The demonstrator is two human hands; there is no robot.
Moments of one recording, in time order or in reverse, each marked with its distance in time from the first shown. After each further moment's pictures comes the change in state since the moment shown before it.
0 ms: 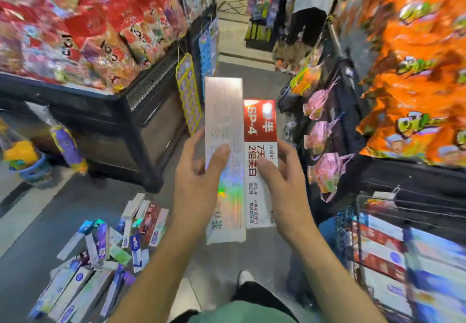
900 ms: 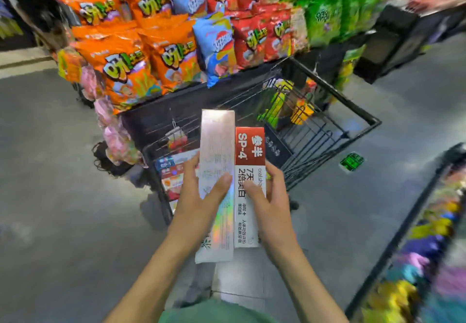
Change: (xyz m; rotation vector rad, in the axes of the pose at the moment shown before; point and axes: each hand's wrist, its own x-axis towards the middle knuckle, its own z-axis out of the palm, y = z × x) left_hand -0.311 -0.120 0.363 0.201 -0.950 -0.167; right_hand -0.307 -0.031 -0.409 -0.020 0.912 -0.038
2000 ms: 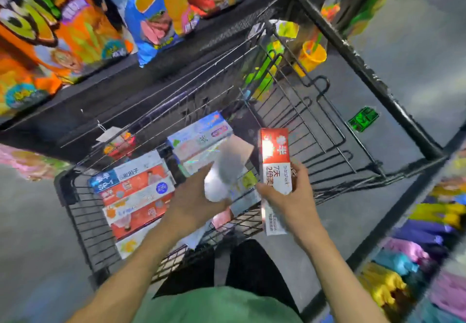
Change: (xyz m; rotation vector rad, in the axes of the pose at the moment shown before) left_hand 0.323 -0.145 0.123 0.636 -0.383 -0.372; right_hand 0.331 0.072 -0.149 -0.296 0.083 0.403
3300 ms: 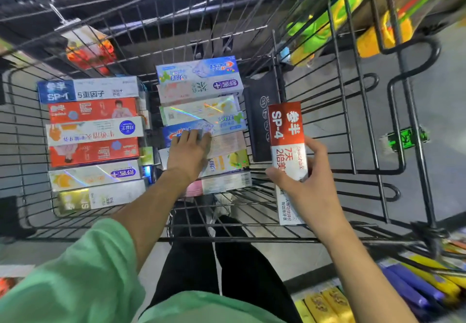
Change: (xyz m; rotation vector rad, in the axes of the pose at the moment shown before) left_hand 0.157 -0.121 0.147 0.895 0.072 -0.189; right_hand 0.132 0.062 -0.071 -0.346 -0.328 -0.021
